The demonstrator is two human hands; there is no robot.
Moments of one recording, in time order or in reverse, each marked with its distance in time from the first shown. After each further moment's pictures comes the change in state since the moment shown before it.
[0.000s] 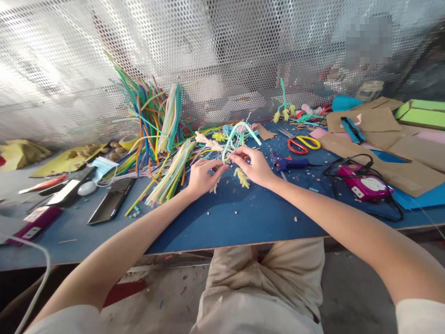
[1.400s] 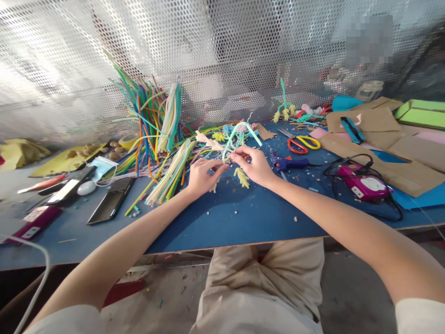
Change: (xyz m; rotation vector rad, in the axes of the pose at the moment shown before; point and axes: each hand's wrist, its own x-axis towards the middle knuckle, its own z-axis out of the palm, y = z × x) left_hand 0.001 0.002 -0.001 0.009 0.019 0.025; right_hand 0.000 -0.001 0.000 0.015 0.029 0.007
